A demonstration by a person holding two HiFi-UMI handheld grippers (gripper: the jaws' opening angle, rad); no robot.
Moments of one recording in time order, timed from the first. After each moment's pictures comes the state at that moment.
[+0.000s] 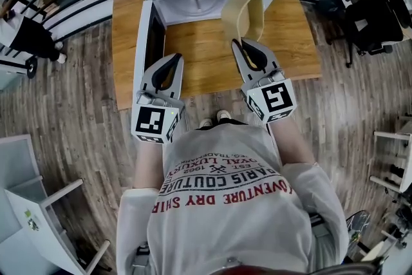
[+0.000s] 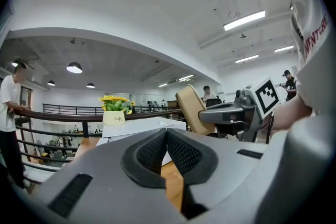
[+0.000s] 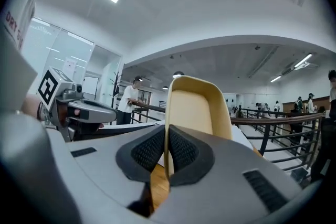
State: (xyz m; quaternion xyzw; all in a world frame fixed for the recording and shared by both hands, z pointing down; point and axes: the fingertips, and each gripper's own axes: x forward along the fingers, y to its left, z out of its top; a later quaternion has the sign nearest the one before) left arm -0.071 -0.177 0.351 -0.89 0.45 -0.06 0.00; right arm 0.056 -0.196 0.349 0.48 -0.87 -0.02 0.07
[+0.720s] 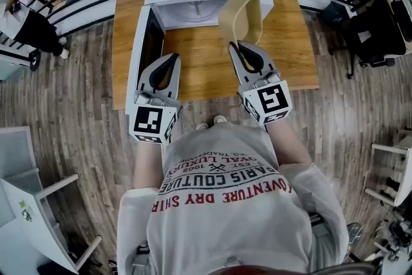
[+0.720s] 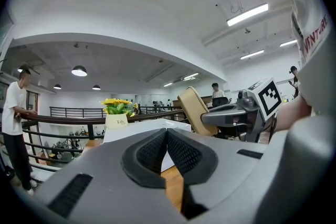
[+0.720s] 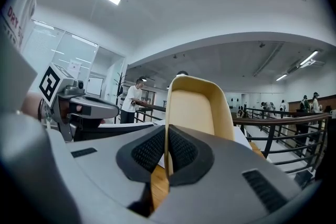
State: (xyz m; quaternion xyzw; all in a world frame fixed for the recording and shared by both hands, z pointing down) left arm -0.057 -0.190 0.340 -0.87 0.48 -0.06 0.01; right arm 0.069 -0.212 0.347 0.45 -0.89 -0.02 0.07
